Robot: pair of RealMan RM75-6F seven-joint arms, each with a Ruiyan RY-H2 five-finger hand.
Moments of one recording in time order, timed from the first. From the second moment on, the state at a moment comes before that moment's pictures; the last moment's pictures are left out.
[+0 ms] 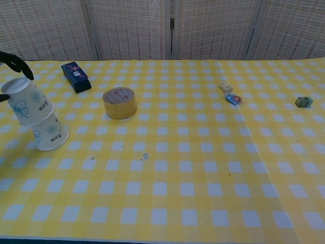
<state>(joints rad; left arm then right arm) -0.52 -1.06 -0.08 -1.69 1.37 1.05 0.08 0.10 -1.03 0.06 -1.62 -1.53 1.47 0.11</state>
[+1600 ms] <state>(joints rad) -0.49 -1.23 -0.04 -1.41 1.33 1.01 0.12 0.10 -1.01 0.07 -1.66 -1.54 1.49 0.08</state>
